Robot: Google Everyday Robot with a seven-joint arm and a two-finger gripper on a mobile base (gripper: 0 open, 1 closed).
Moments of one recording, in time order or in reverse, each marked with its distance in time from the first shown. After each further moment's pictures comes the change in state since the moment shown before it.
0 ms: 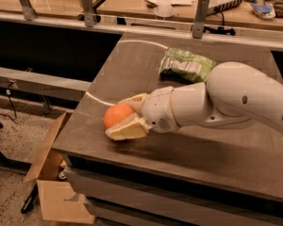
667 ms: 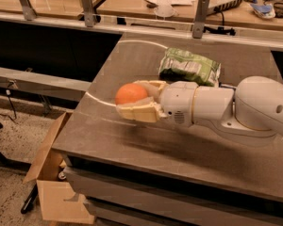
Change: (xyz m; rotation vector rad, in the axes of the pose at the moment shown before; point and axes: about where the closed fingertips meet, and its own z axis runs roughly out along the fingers) arm -0.028 -0.032 -0.041 0.149 -0.264 0.079
